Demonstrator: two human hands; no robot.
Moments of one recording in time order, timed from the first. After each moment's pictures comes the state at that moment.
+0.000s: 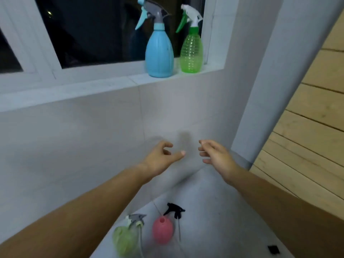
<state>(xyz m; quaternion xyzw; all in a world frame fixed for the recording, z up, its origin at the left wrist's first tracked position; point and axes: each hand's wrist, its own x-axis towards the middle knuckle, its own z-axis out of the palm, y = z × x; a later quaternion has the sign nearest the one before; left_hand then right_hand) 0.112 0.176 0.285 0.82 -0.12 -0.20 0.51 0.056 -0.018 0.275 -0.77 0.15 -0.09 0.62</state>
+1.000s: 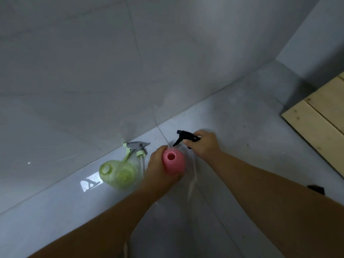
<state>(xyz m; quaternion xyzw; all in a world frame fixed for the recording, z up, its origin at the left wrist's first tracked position) 0.059 0.210 -0.054 0.87 0.00 -0.20 0.45 0.105 0.022 -0.097 -0.85 0.29 0.09 0.44</state>
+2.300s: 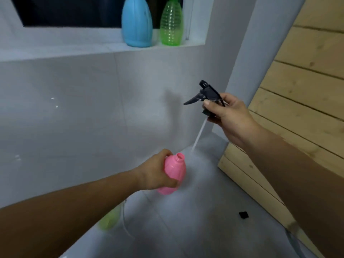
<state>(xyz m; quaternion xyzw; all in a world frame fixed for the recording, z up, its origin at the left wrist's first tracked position) 0.039 0.164 0.218 0.86 -0.29 -0.21 0.35 -0.012 -0.048 0.346 -0.70 0.11 -0.21 0.67</state>
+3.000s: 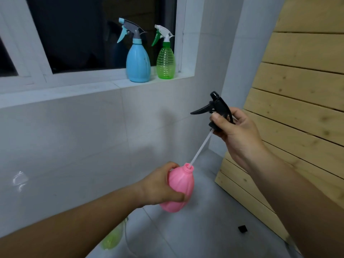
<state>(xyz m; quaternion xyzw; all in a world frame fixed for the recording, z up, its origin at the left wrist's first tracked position) -0.016 0.173 0.289 0.83 -0.31 -0.22 0.41 -0.083 -0.027 0.396 -0.62 0.09 -0.30 0.72</state>
